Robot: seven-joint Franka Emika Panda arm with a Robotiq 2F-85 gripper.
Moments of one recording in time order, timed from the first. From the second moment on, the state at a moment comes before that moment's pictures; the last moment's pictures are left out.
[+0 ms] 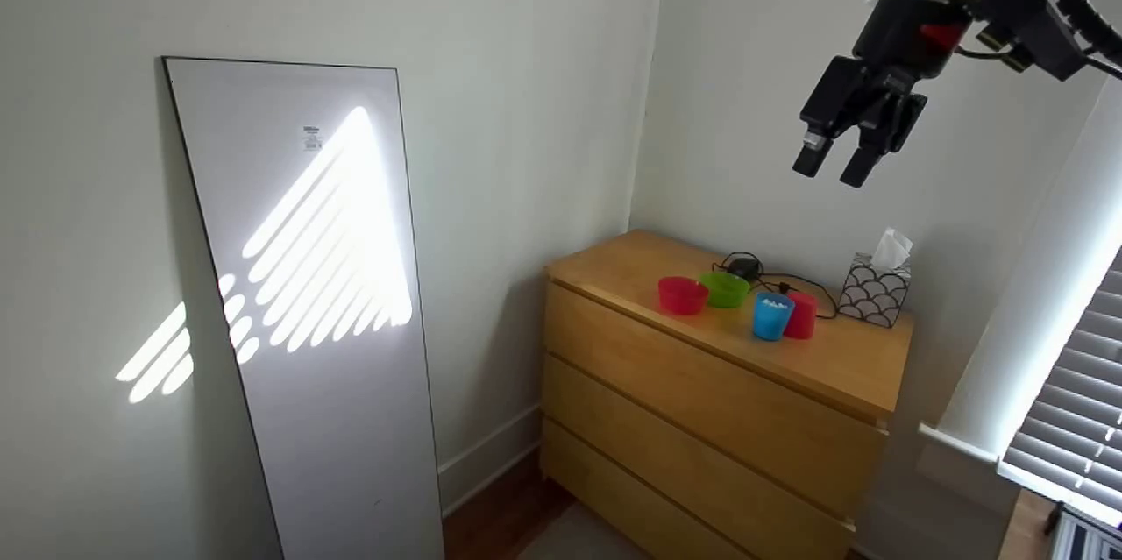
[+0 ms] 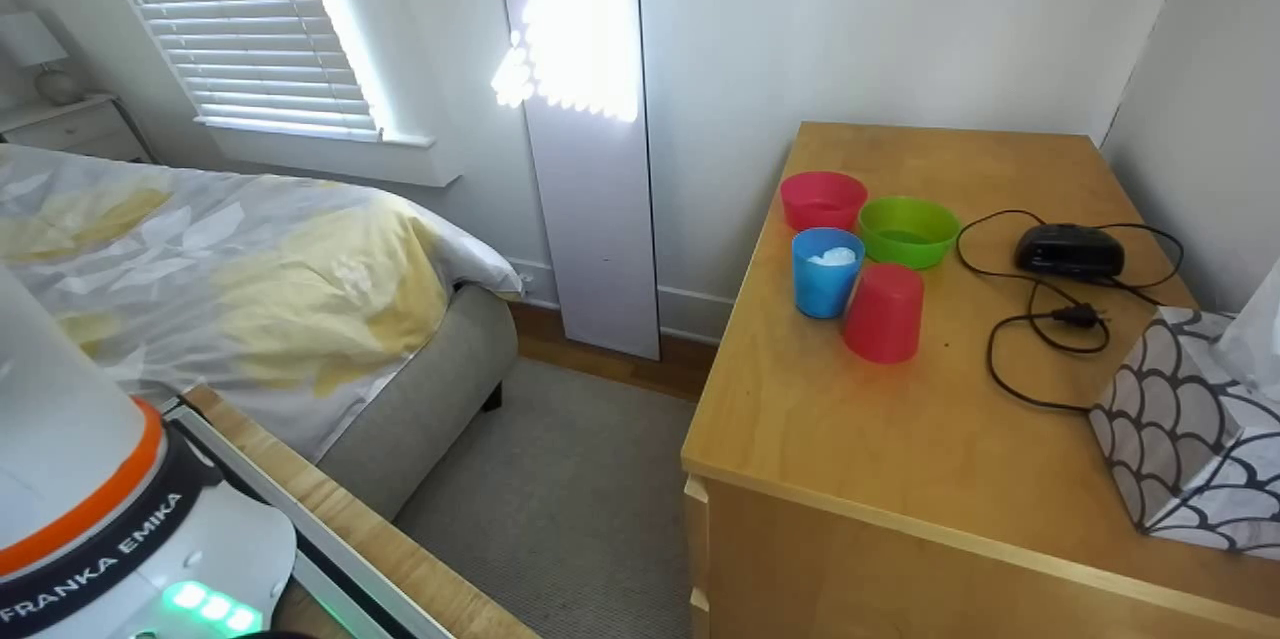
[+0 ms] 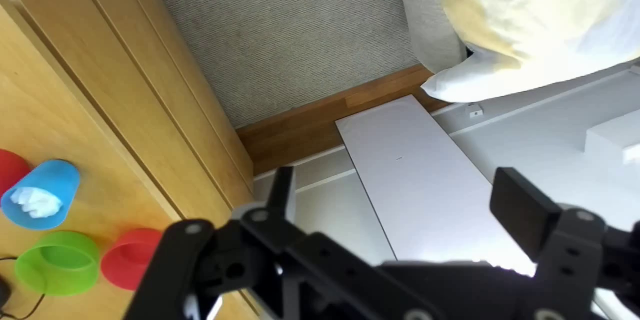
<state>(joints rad) 0.05 -0.81 0.08 -2.49 0.18 1.90 0.21</state>
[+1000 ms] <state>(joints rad) -0.27 -0.86 -0.25 -2.58 -0.15 1.95 -0.02</state>
